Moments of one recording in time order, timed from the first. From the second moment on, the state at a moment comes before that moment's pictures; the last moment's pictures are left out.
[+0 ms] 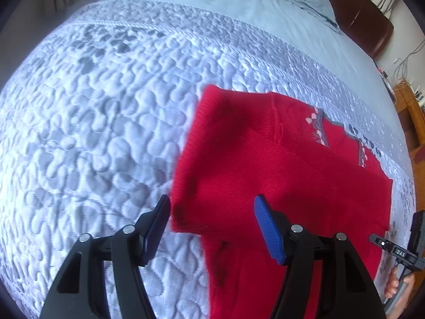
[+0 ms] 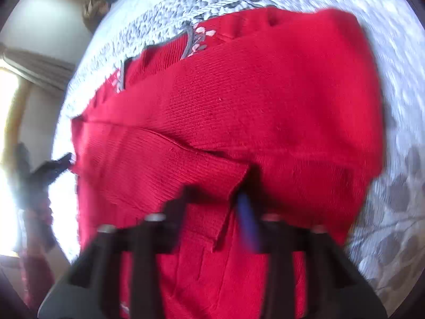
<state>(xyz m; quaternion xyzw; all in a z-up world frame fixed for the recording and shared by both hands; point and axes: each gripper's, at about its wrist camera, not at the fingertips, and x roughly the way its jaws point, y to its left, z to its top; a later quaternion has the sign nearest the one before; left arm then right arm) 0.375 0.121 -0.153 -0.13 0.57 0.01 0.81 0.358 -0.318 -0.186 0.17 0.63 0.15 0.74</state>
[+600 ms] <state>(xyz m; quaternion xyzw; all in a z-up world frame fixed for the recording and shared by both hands) 0.411 0.074 -0.181 0.01 0.57 0.08 0.82 0.401 -0.405 -0.150 0.11 0.63 0.06 0.76</state>
